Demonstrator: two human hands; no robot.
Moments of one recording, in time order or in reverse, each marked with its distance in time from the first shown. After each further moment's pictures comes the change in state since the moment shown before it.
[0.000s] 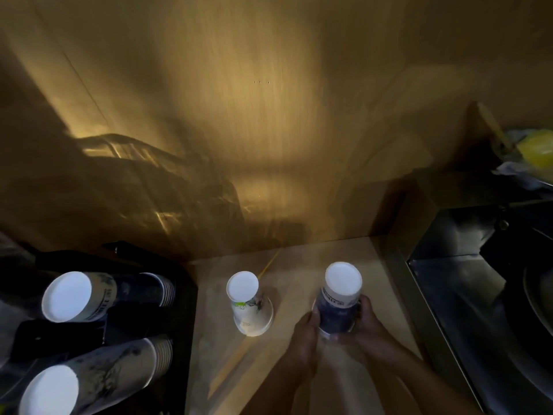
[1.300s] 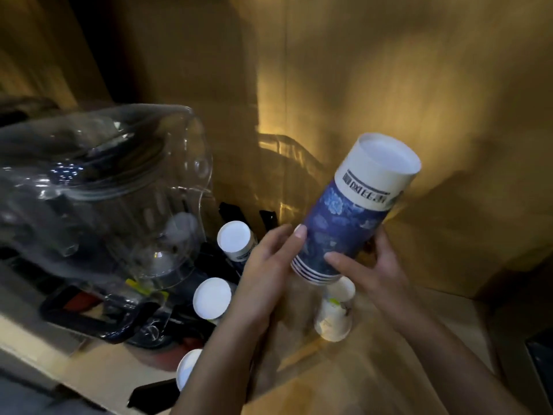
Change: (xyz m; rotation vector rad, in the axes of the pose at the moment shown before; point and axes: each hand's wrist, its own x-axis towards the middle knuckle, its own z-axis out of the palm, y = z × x) left_hand -0.218 0.122 -0.141 -0.162 0.403 0.713; right_hand -0.071 -0.196 0.152 -0.056 -0.246 -0.645
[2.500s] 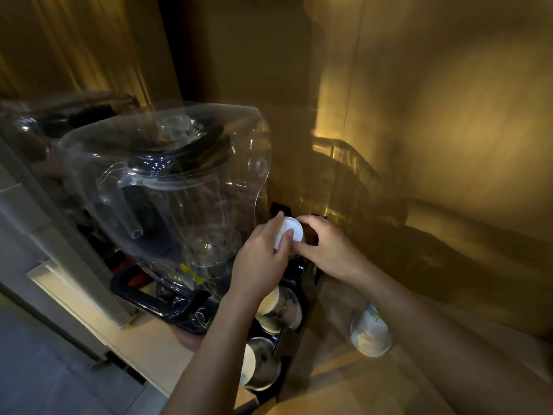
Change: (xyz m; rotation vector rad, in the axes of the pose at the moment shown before) left_hand 0.029 -0.026 -0.085 0.913 0.339 0.178; right_hand 0.078 0.025 0.109 -0.481 -0.433 -0.117
